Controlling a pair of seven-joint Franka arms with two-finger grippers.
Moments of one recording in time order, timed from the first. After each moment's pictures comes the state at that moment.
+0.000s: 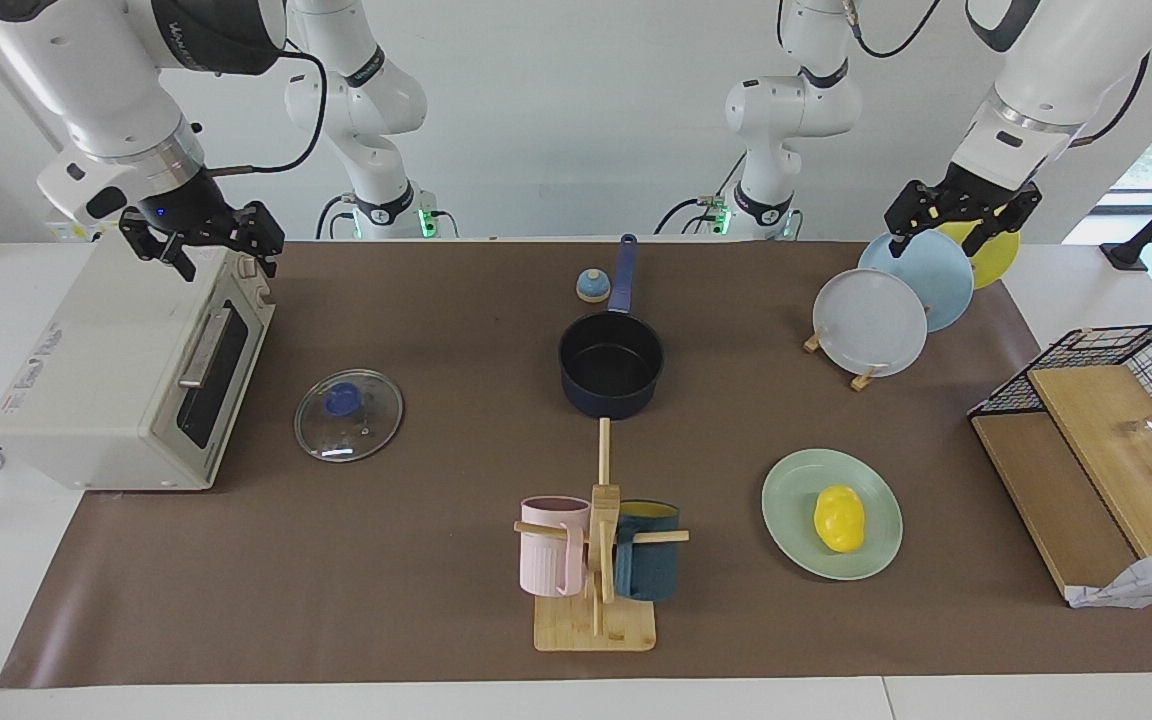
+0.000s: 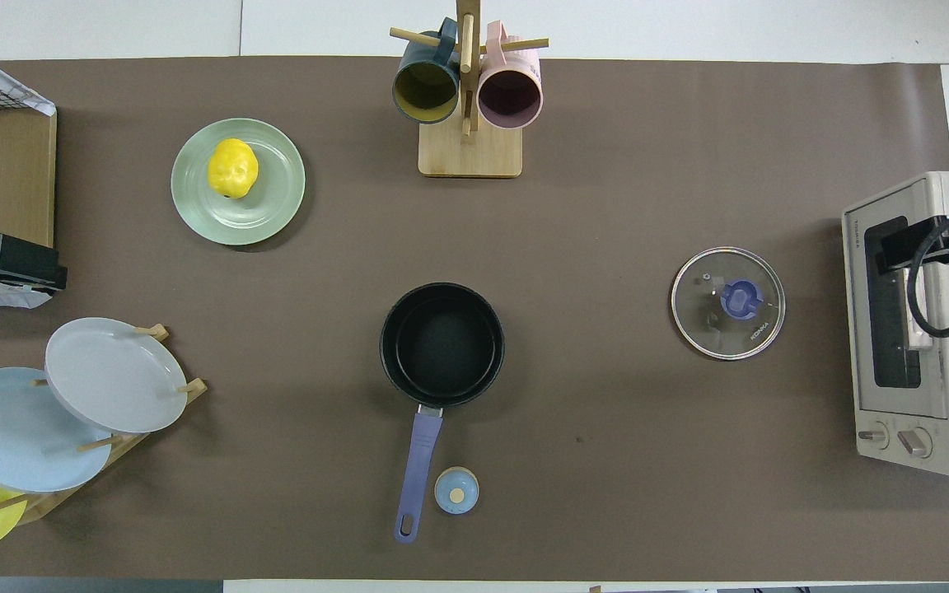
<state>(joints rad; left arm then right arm) -0.07 -0.06 -0.01 -1.59 0.00 1.50 -0.01 -0.02 0.02 -0.02 -1.54 -0.03 1.48 -0.09</state>
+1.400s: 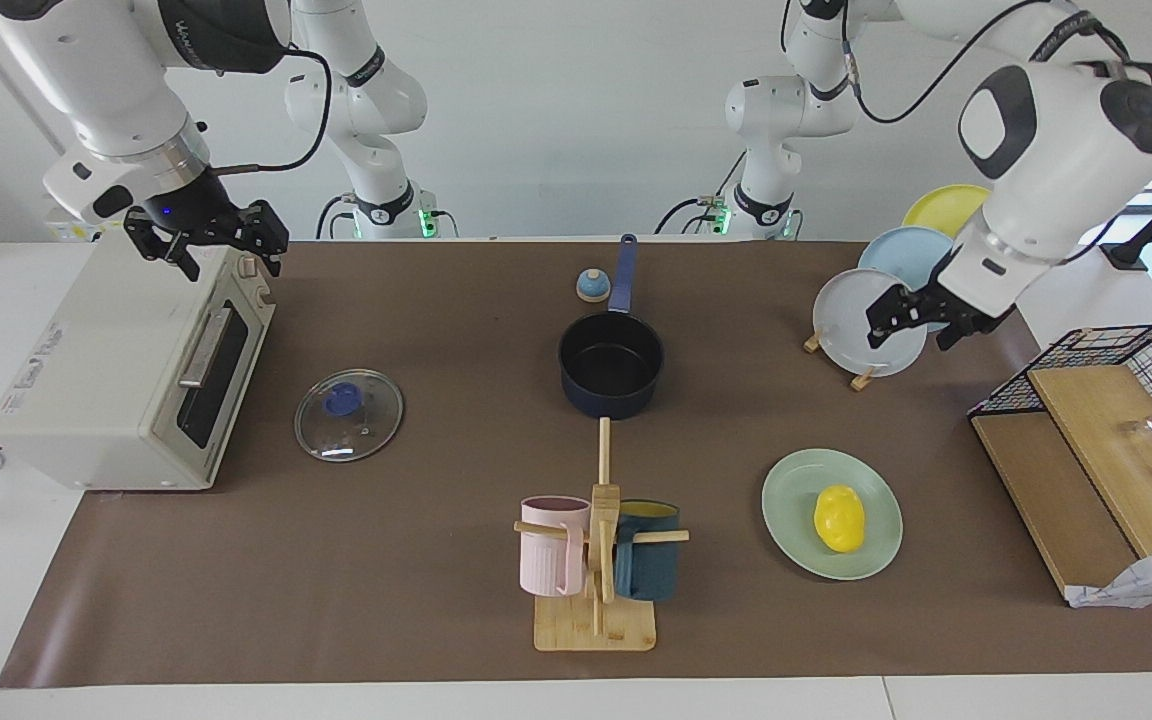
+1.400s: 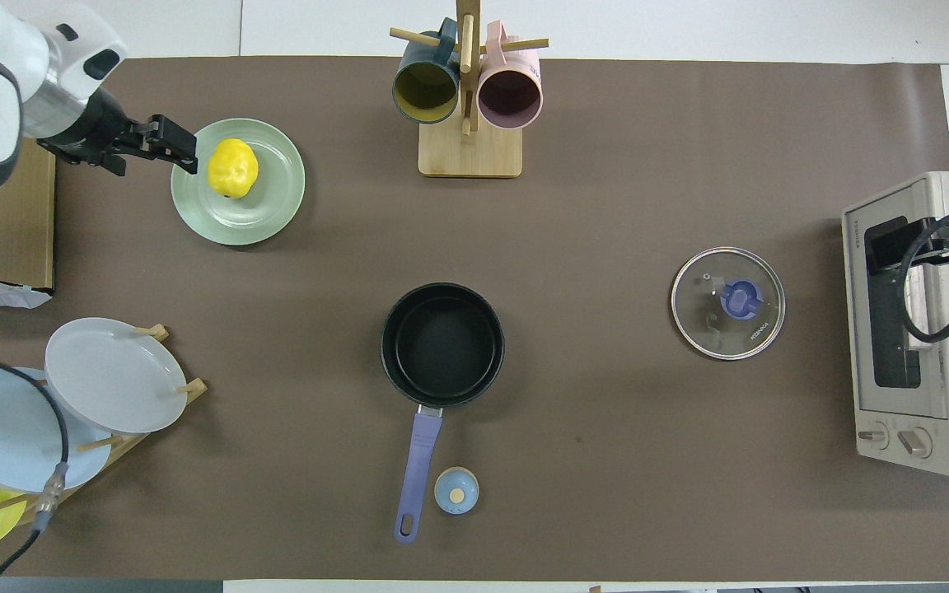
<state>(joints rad) -0.10 0.55 -0.02 -1.23 -0.07 1.74 -0.01 -0.01 0.02 -0.01 -1.54 -0.03 1.48 -0.11</state>
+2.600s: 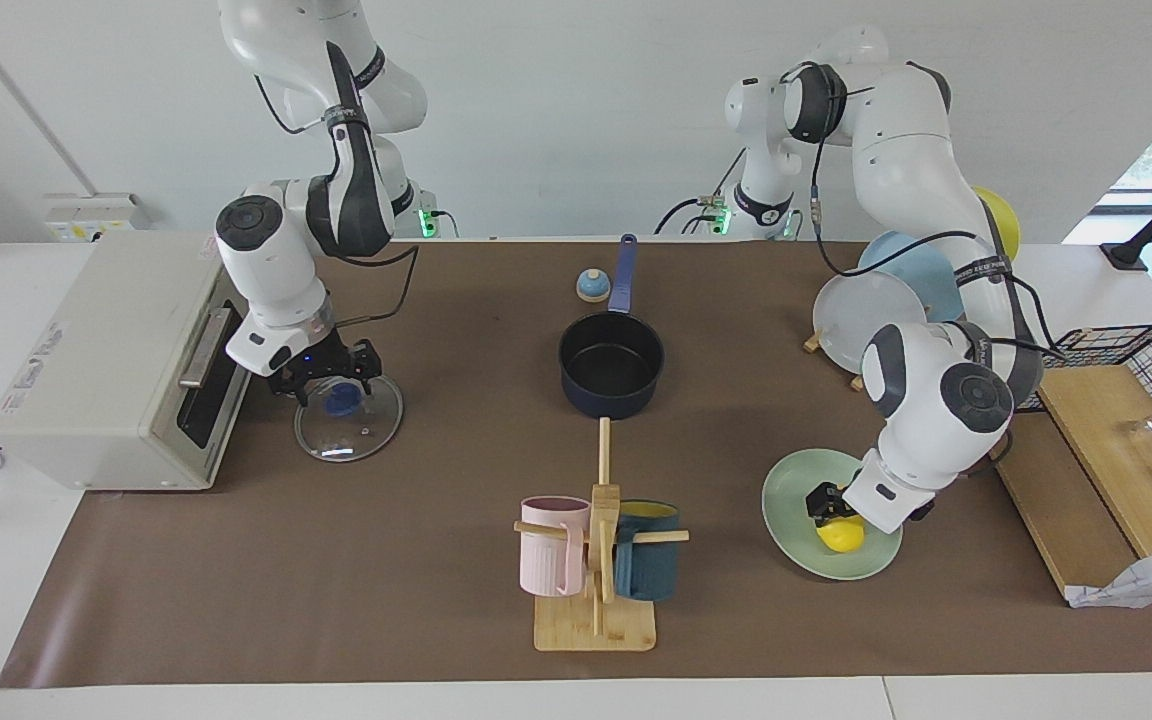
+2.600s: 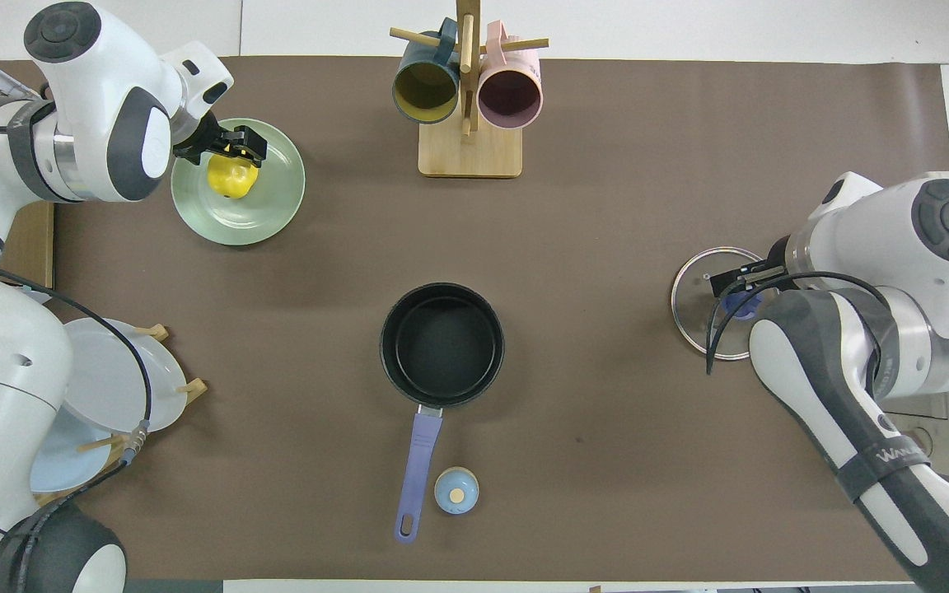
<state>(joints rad) -0.14 0.73 -0.01 -1.26 0.02 2.01 -0.01 0.06 0.08 -0.01 -2.19 -0.02 2.30 -0.14</state>
